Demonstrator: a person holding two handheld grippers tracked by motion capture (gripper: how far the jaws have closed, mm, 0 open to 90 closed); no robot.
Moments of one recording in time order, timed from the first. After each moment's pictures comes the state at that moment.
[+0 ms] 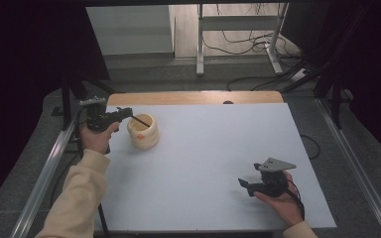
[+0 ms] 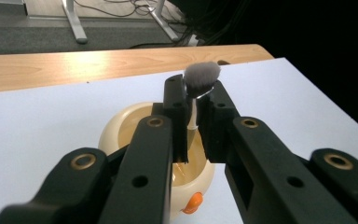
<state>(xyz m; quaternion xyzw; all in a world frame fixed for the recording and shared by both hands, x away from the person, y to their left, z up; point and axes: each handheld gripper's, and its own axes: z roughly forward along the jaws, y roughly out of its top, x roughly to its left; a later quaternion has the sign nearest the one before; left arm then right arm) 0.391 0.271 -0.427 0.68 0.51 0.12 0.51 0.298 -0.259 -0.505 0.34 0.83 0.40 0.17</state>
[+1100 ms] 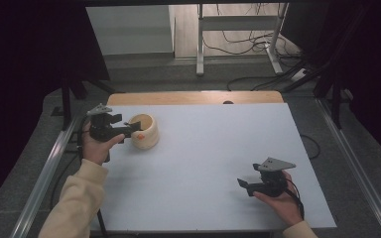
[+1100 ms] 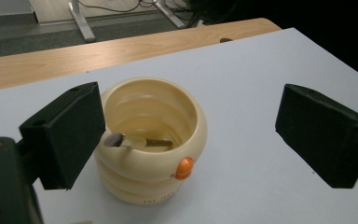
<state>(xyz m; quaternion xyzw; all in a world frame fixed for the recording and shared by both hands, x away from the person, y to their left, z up) 0.361 0.257 -0.429 0.72 0.48 0.16 0.48 0.299 -0.257 -0.505 0.34 0.83 0.40 0.16</state>
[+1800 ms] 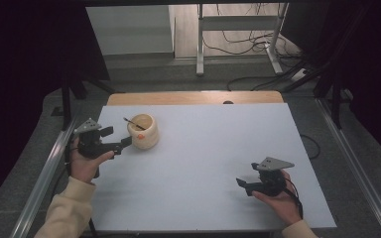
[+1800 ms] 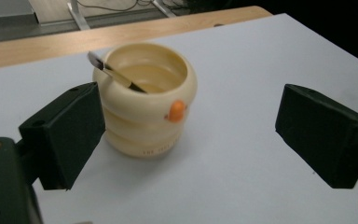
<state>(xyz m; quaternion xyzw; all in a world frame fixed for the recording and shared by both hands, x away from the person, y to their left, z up) 0.313 0.274 -0.443 0.72 0.47 0.16 0.48 0.300 -0.253 -0.504 0.34 0.84 0.40 0.16</state>
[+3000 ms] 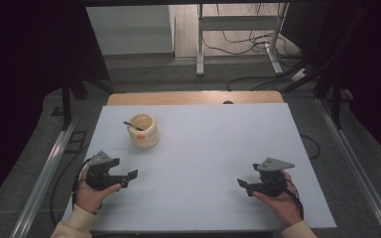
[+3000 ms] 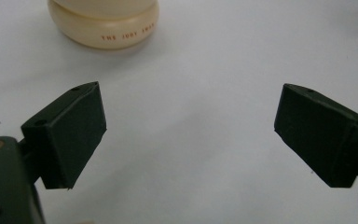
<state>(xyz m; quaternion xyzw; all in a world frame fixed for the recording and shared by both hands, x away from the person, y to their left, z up) 0.263 0.252 -0.508 0.76 0.48 0.13 0.41 0.299 -0.256 -0.506 0.35 0.84 0.39 0.16</state>
